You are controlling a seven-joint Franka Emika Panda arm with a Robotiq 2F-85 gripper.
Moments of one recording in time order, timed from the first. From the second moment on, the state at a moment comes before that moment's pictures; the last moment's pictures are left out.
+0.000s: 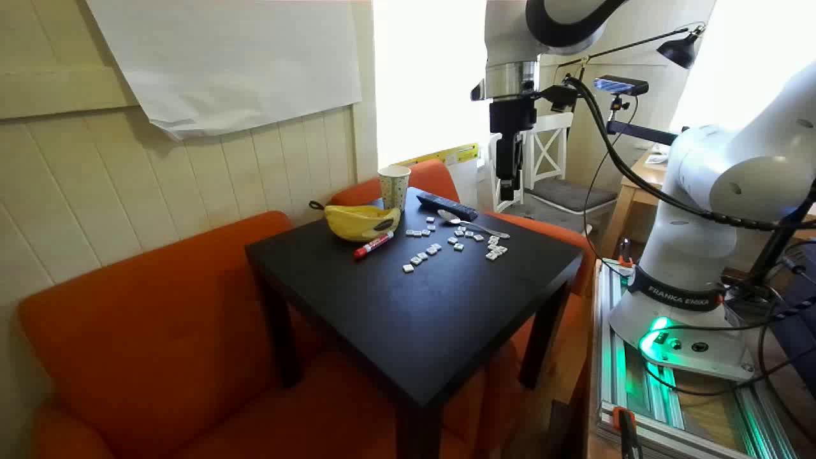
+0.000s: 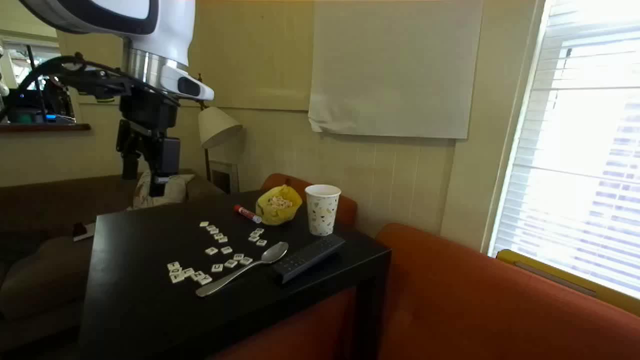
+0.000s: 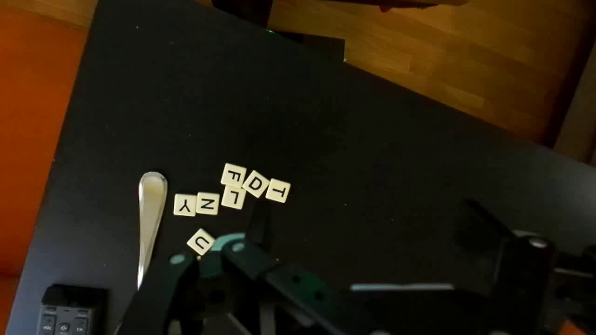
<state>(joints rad) 0.08 -0.65 0.00 -2.69 0.13 1.88 -0.02</state>
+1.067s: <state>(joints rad) 0.13 -0.64 0.03 -2.68 0.13 1.99 -0.10</state>
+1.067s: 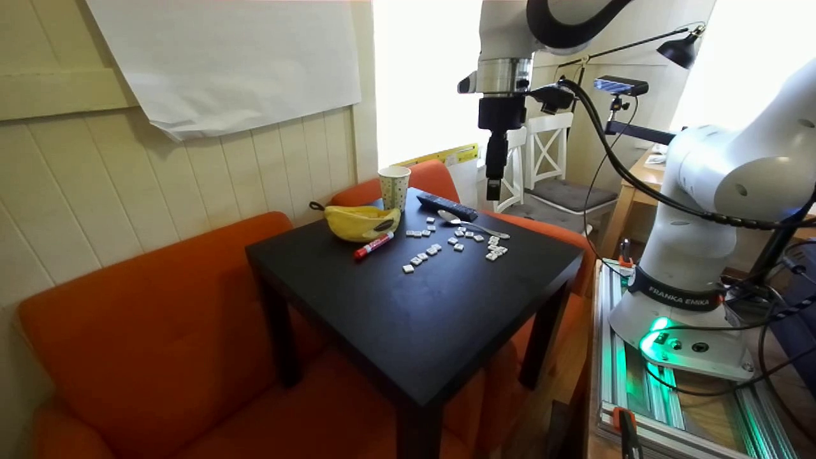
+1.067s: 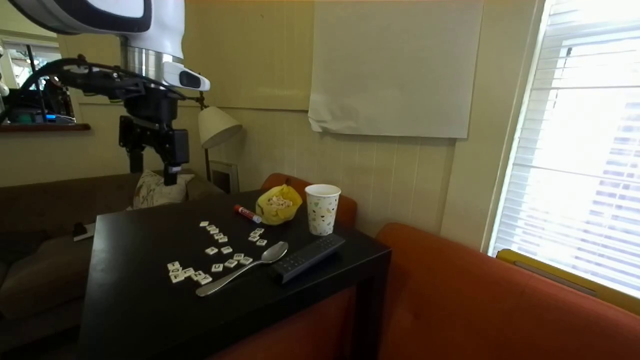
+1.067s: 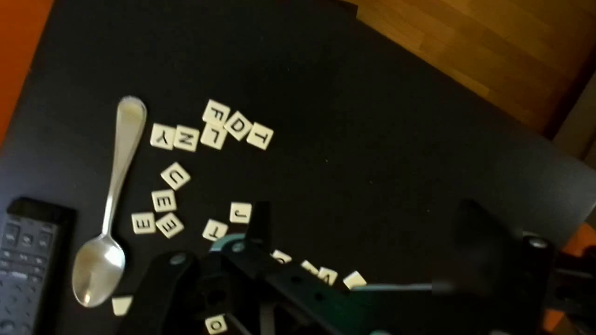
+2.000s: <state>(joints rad) 0.30 -0.25 0.13 -2.39 0.01 2.24 -0.52</state>
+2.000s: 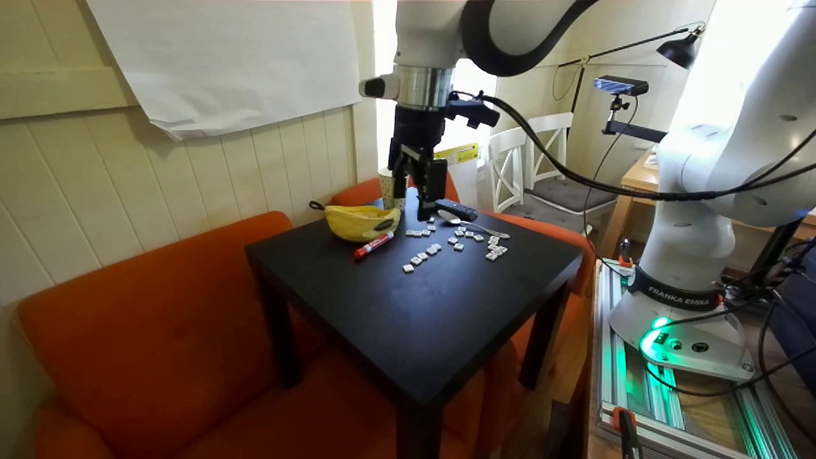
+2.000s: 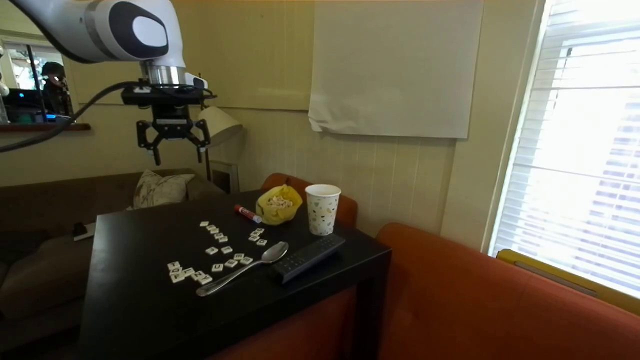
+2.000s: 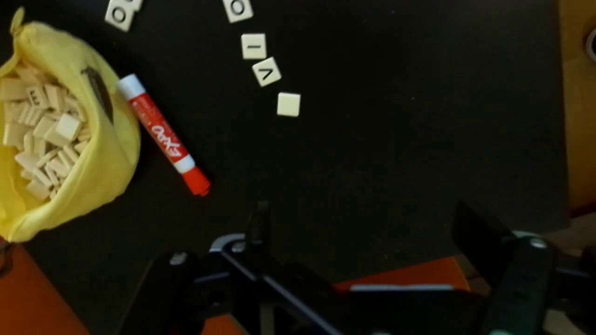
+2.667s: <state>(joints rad) 0.29 -0.17 0.13 -2.33 -0.04 2.31 -0.58</state>
